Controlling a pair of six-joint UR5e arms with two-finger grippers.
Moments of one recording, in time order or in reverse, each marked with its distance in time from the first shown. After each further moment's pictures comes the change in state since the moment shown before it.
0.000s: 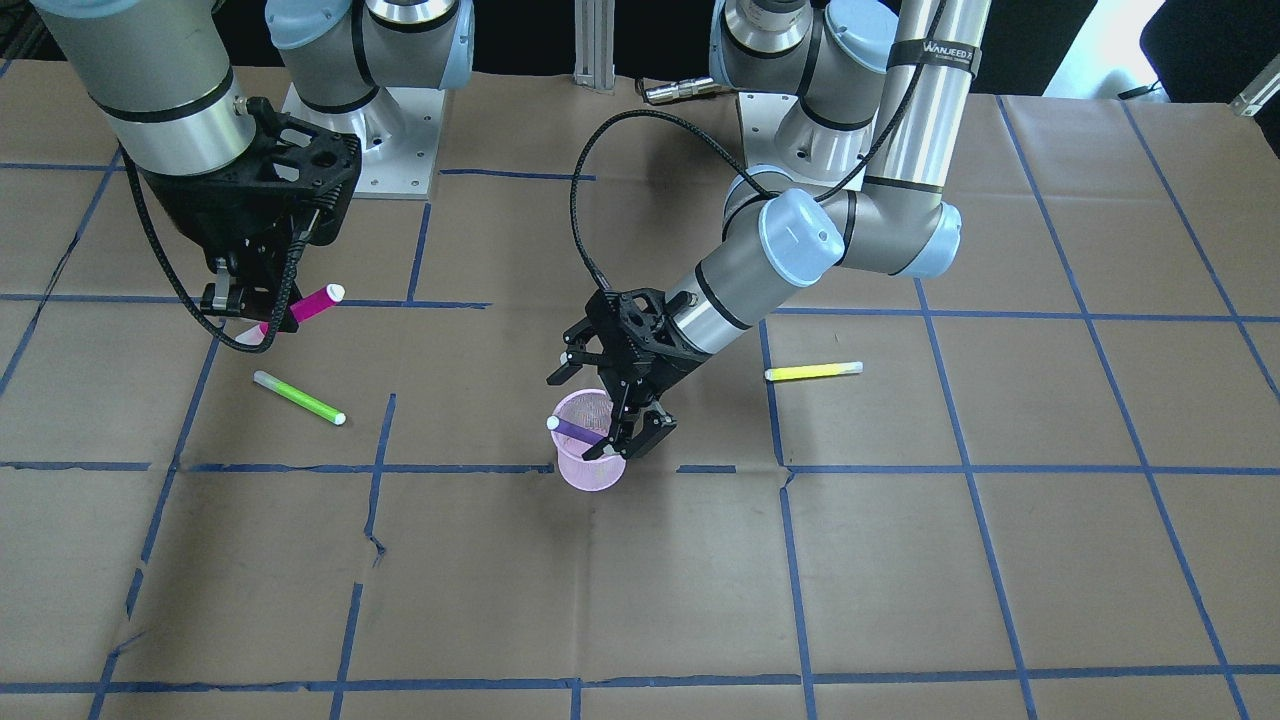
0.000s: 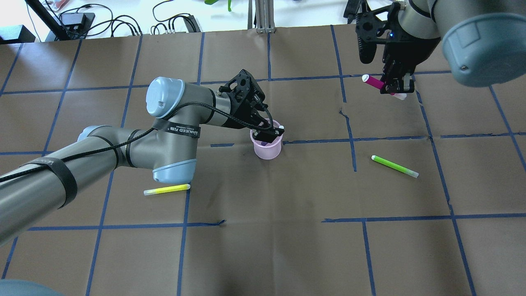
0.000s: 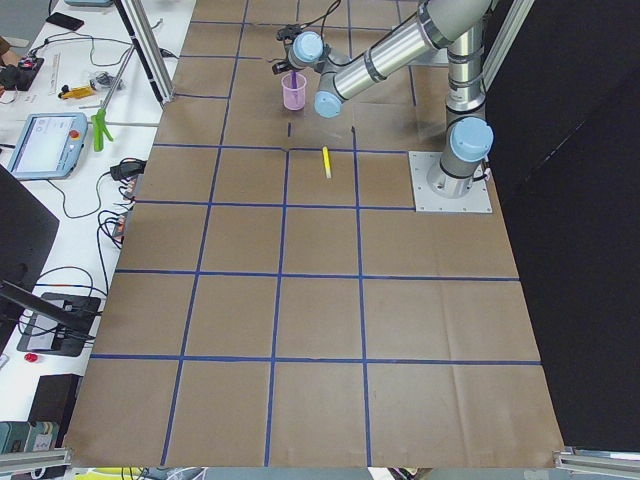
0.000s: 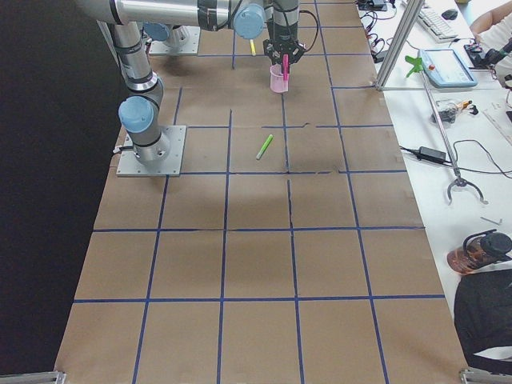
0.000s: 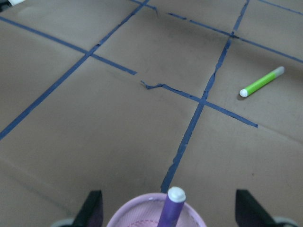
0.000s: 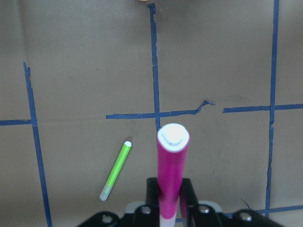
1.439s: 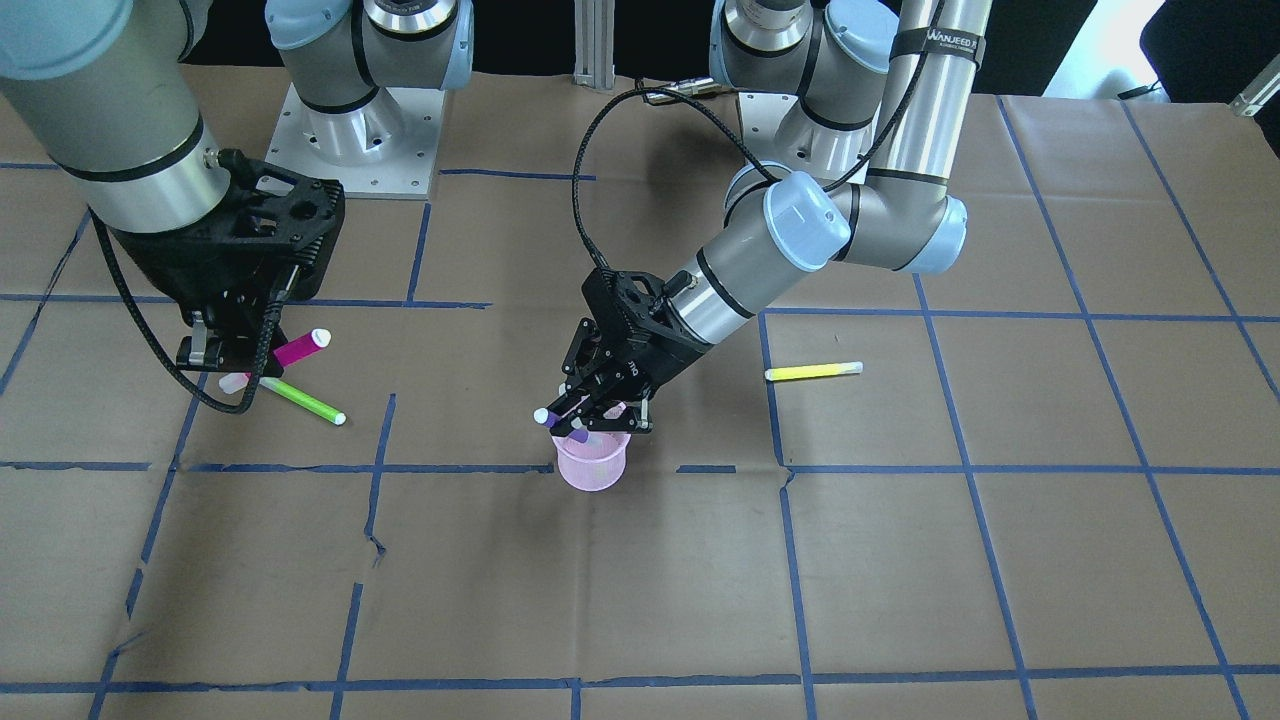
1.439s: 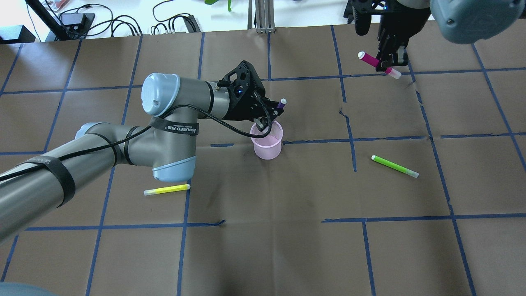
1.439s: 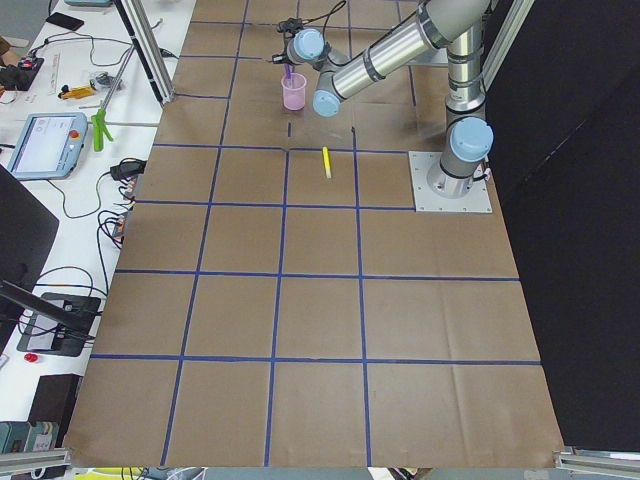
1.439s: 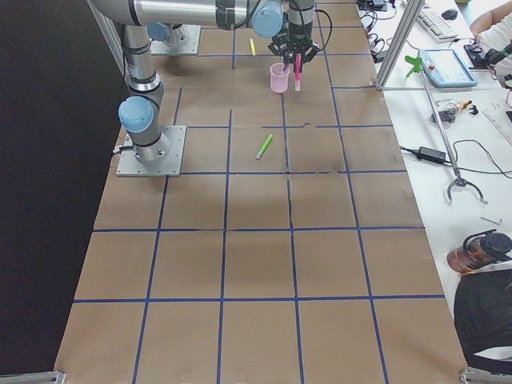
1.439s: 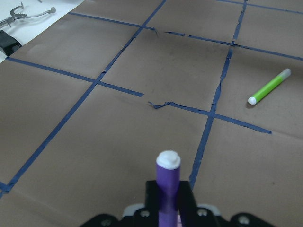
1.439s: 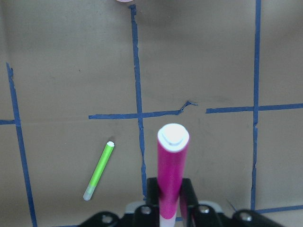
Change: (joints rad) left arm -0.005 -0.052 -0.027 0.205 -0.026 0.069; right arm -0.003 0.085 -0.109 0.037 0.002 -0.003
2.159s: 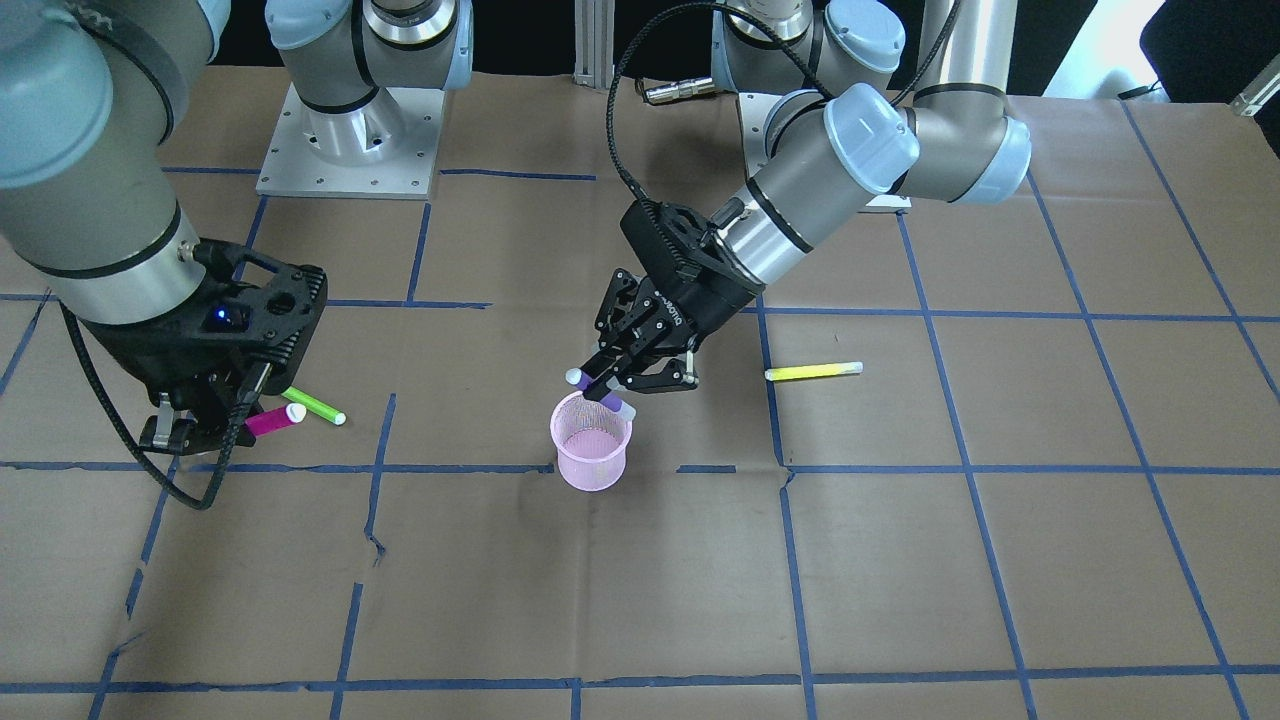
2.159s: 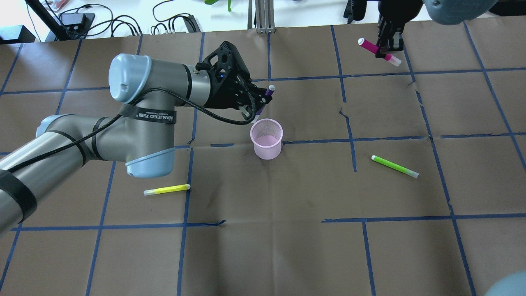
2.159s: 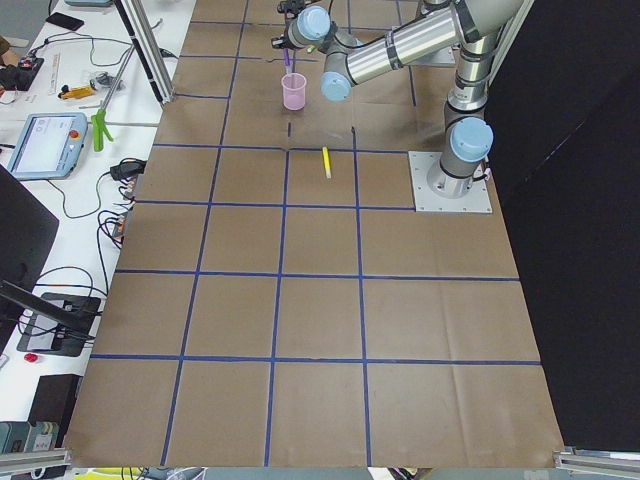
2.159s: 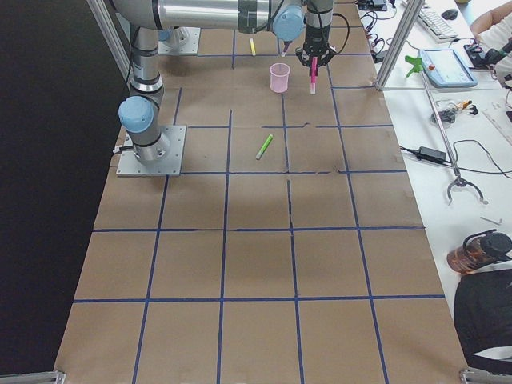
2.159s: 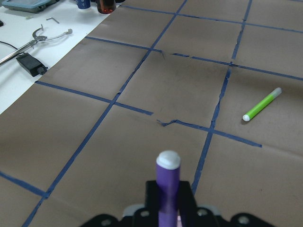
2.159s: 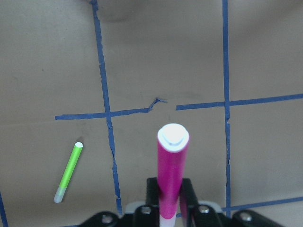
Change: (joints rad) left arm 0.025 0.152 0.022 -0.151 -0.003 0.027; right arm 0.001 0.129 -0.143 -0.002 -0.007 0.015
